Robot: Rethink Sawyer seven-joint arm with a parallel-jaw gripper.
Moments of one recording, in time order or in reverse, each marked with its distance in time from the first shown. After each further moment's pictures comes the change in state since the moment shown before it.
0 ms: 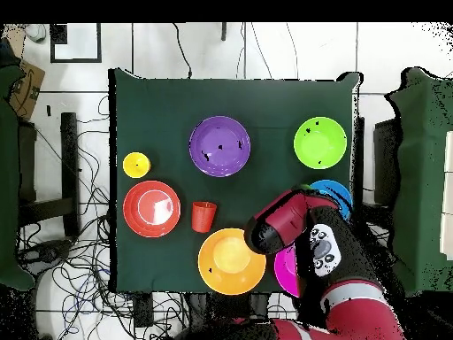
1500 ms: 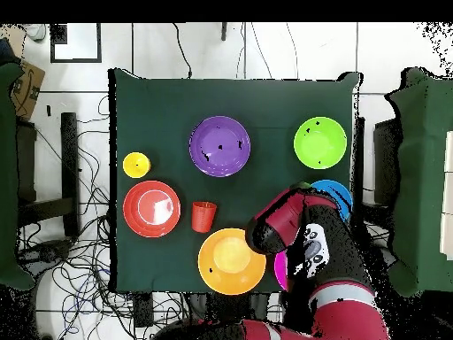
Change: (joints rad) arm 0.060 0.000 -0.075 -0.035 -0.026 0.000 0.000
